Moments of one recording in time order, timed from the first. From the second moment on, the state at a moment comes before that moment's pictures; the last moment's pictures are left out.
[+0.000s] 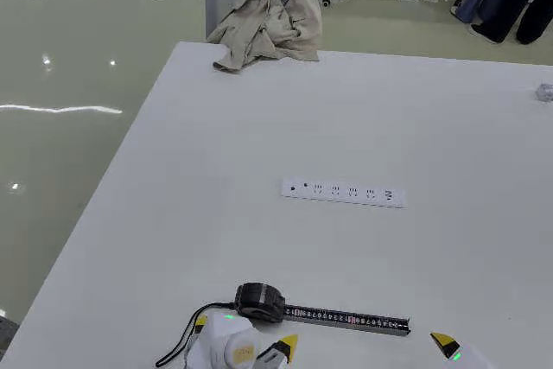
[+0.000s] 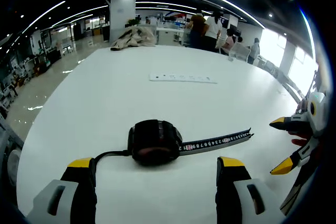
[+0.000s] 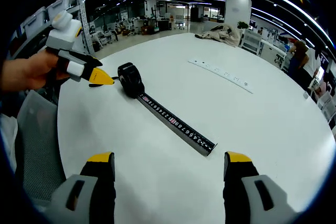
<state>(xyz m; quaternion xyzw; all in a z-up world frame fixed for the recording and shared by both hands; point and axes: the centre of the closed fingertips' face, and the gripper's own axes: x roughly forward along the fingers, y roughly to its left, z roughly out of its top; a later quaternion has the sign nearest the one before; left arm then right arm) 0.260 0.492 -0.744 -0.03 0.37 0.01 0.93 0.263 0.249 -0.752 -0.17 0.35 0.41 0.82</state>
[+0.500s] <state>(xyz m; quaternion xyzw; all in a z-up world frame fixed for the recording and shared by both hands) 0.276 0.498 -0.756 -0.05 0.38 0.03 0.92 0.282 0.251 -0.769 -0.21 0.36 0.44 0.80</state>
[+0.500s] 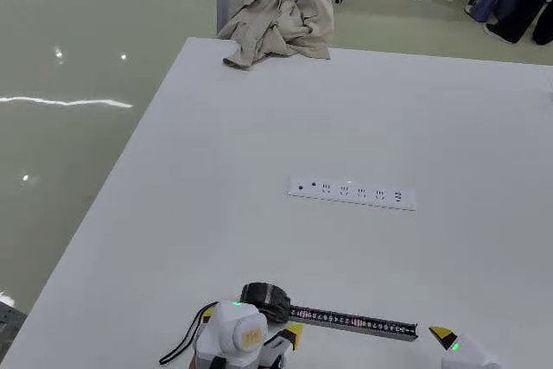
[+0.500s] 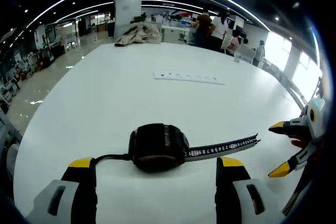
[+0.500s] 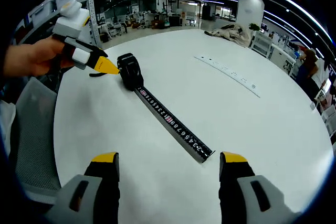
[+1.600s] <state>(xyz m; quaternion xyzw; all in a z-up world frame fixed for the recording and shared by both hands) 0.301 0.501 -0.781 -0.07 0.39 0.04 0.92 0.329 0.241 -0.814 -0.32 0.37 0.50 0.71</state>
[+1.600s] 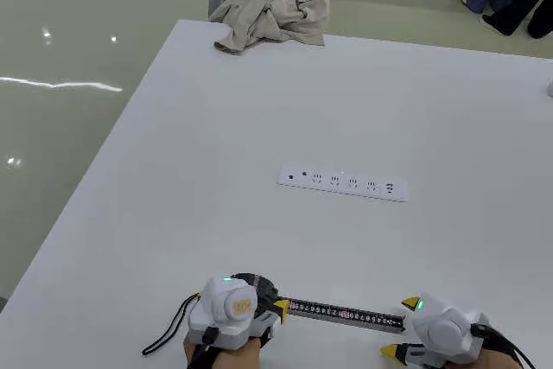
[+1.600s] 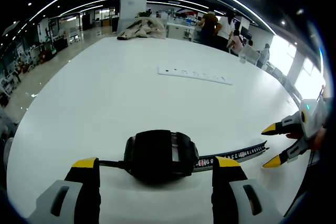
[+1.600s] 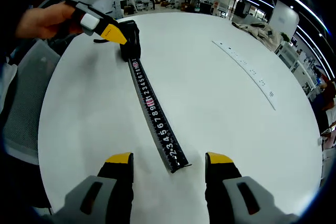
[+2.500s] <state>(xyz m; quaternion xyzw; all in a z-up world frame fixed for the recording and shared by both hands) 0.308 0.506 -0.789 -0.09 0.40 0.06 0.91 0.336 0.228 -0.822 -0.41 0.38 0.57 0.60</state>
